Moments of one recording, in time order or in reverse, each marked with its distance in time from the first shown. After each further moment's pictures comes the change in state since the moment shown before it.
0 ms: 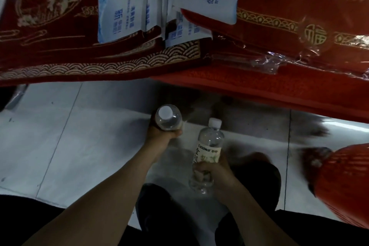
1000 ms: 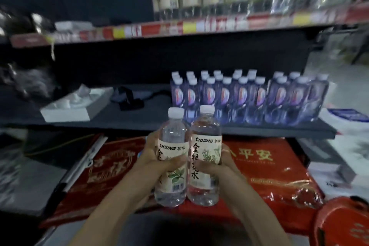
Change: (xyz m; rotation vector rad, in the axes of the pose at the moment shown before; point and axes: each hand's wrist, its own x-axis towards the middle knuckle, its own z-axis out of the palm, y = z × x) left_hand -0.337 0.307 -0.114 -0.220 -0.379 0.803; right_hand -0.363 -0.237 0.065 -0.186 -0.329 -0.945
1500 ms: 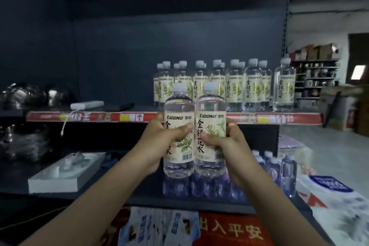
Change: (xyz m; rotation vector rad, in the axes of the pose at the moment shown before) left_hand 0.057 0.230 0.042 0.028 0.004 0.331; right_hand 0.019 -0.241 0.018 -0.094 0.137 -0.475
